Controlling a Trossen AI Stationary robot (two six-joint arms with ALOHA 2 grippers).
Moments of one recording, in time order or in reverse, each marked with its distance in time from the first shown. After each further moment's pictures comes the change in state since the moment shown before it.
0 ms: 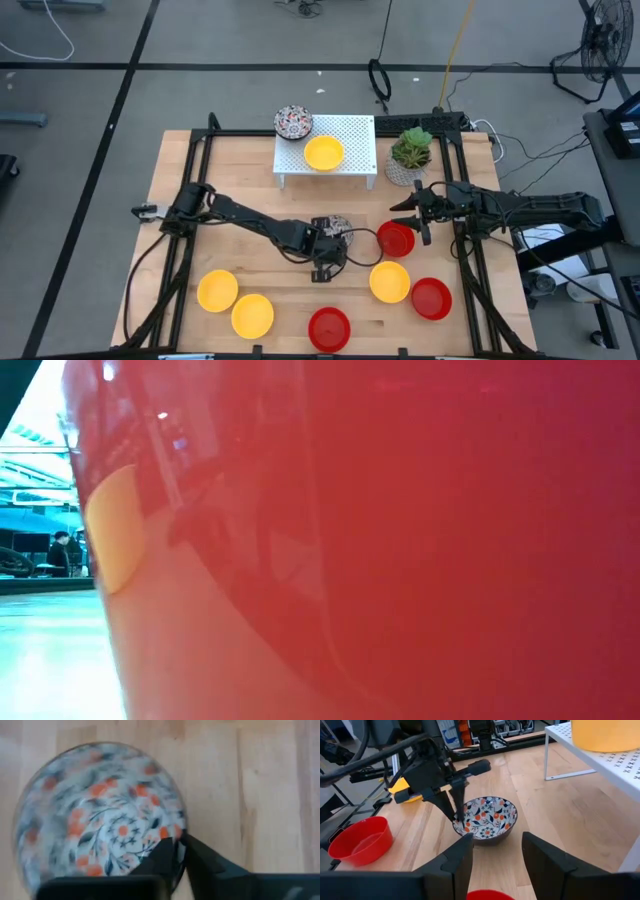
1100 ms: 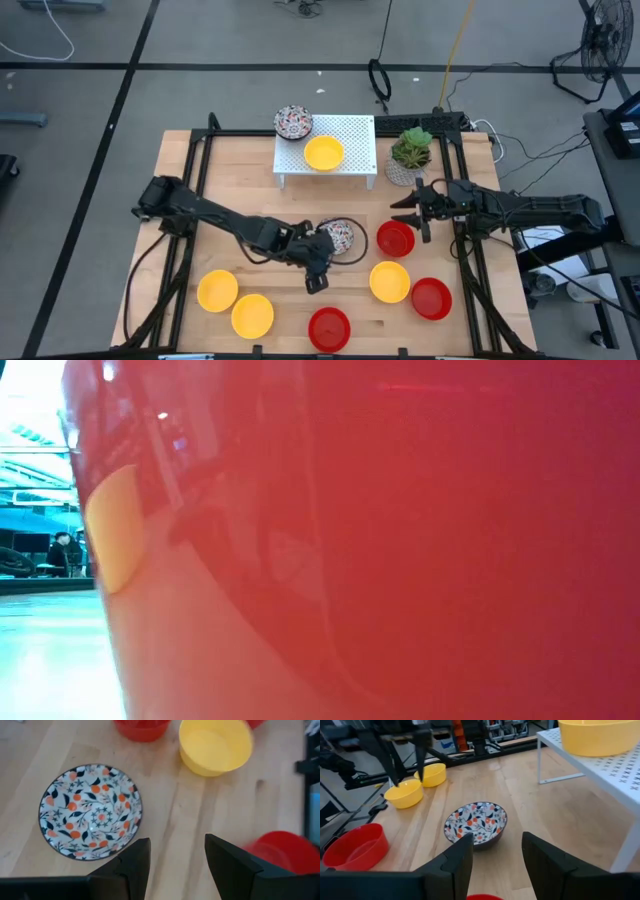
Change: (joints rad) left arm -0.097 -0.233 0.000 -0.051 0.011 -0.405; right arm -0.023 -0.013 0.000 0.003 0.000 0.009
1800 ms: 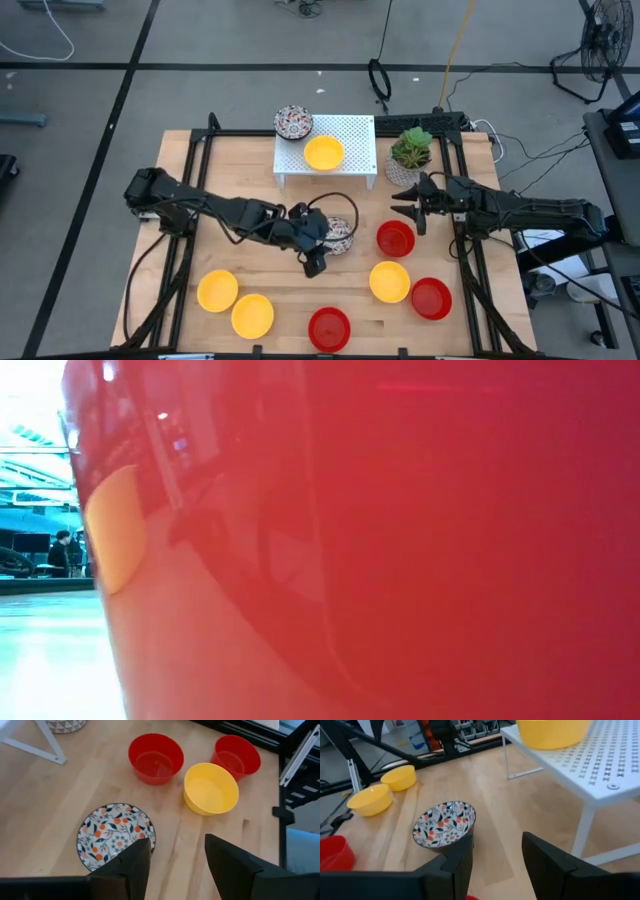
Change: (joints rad) left arm 0.046 -0.136 0.000 0.020 -0.038 0.001; right arm -0.081 0.000 0.000 -0.031 0.067 0.023
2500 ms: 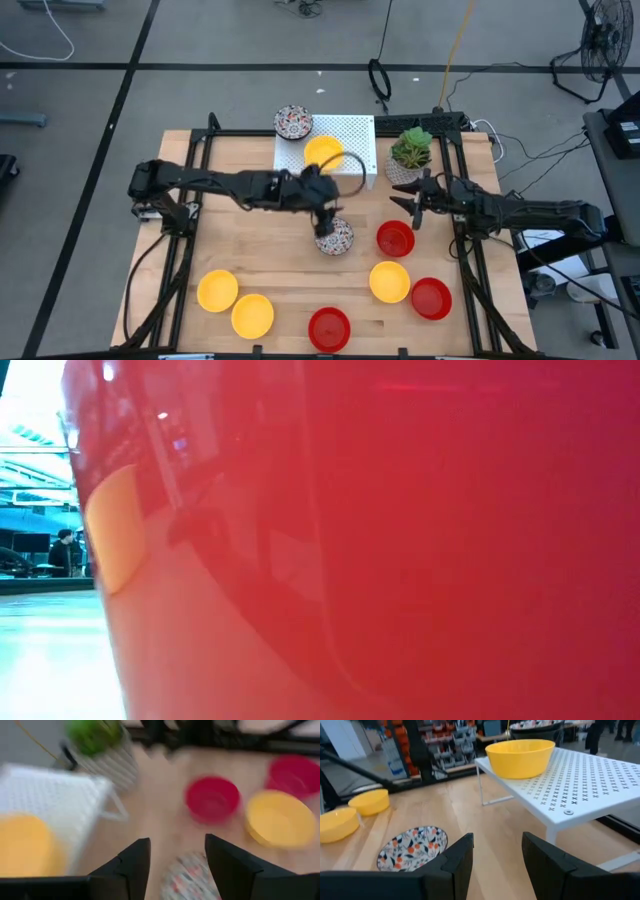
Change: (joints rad) left arm 0.204 -0.002 0.000 0.118 -0.022 0.410; right arm 0.000 -0.009 -0.080 0.185 0.142 -0.060
